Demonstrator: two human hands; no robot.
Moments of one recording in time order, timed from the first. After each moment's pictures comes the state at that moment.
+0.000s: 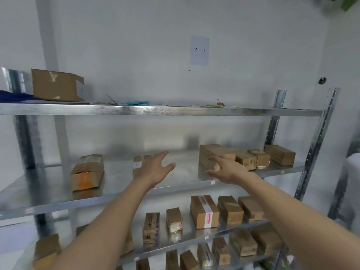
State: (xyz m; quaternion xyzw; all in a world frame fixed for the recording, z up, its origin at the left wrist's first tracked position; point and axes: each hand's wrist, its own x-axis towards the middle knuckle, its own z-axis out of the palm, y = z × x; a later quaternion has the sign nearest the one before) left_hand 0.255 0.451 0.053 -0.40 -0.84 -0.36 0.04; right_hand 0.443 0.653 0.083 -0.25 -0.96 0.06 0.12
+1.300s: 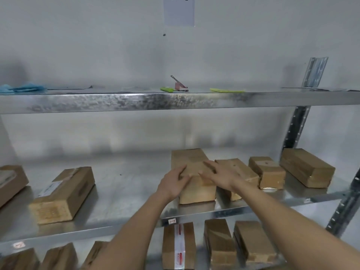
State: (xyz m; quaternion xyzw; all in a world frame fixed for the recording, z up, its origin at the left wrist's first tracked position) left_hand 0.199 0.877 -0.022 -0.35 -0.85 -0.39 -0.06; right_hand 0.303 1.055 0.004 -0.18 -0.91 0.36 0.08
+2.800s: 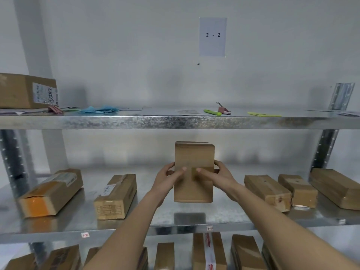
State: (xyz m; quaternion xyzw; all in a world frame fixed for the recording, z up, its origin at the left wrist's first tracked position) left_hand 0.178 0.715 0.035 -0.24 -0.69 -0.67 -0.11; right_hand 0.266 0.913 0.046 -0.15 -0.78 0.58 0.18
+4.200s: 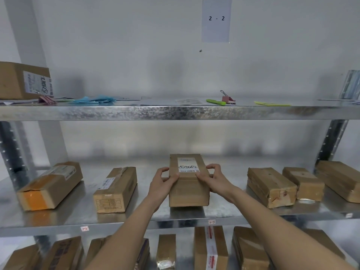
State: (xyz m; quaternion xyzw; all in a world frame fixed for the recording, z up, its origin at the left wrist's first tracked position) left_hand 0.158 0.713 -0.012 -0.17 -0.75 -0.64 -0.10; right_hand 0.242 0.917 -0.001 -0.13 -0.80 0.58 0.10
